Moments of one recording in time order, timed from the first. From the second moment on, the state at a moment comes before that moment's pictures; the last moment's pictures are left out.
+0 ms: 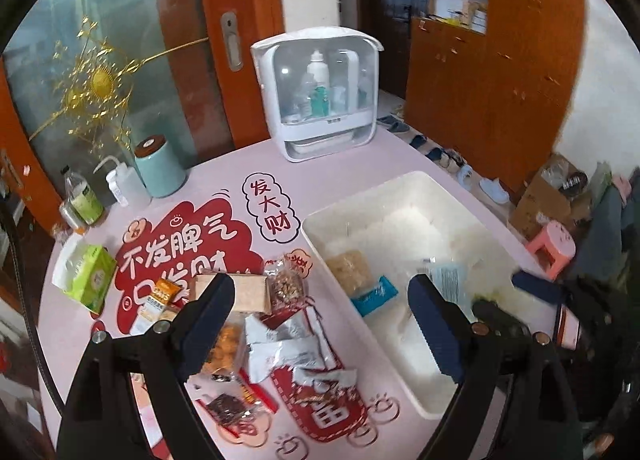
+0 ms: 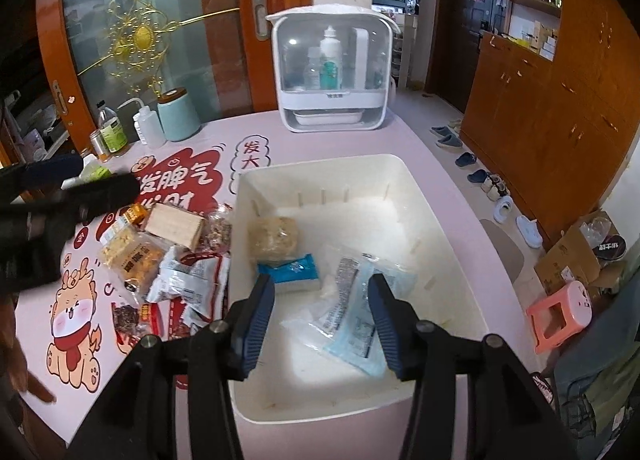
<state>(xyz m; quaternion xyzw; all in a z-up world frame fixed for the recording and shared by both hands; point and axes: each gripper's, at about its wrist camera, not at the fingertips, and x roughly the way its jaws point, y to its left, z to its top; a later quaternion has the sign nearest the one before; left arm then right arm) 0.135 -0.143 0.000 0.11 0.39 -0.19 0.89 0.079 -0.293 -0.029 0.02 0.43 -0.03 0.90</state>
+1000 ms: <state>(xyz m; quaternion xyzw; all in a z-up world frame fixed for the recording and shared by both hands) 0.153 0.088 0.118 0.14 0.32 -0.08 0.93 0.120 -0.141 0.042 -0.03 0.38 0.01 0.93</state>
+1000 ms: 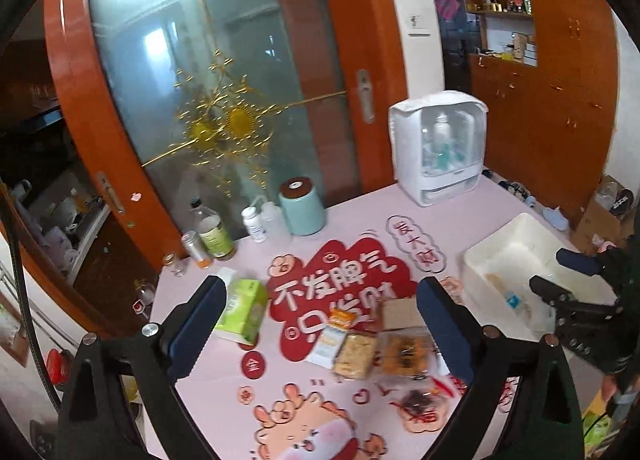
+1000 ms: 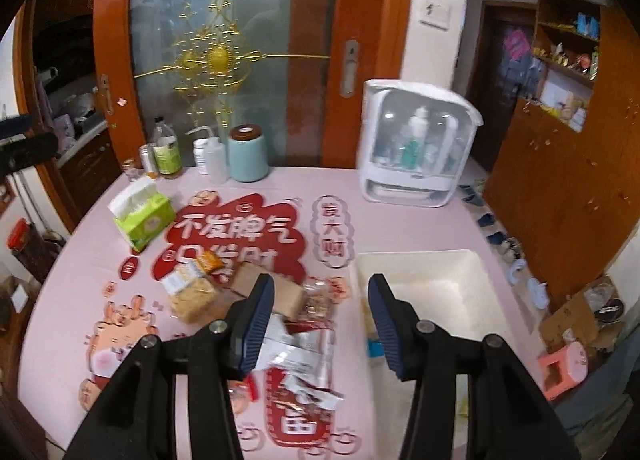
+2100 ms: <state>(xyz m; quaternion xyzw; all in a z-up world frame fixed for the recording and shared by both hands) 0.327 0.126 -0.175 0.16 0.56 -0.10 0.81 0.215 -0.084 -0.151 0.20 0.62 0.07 0.76</state>
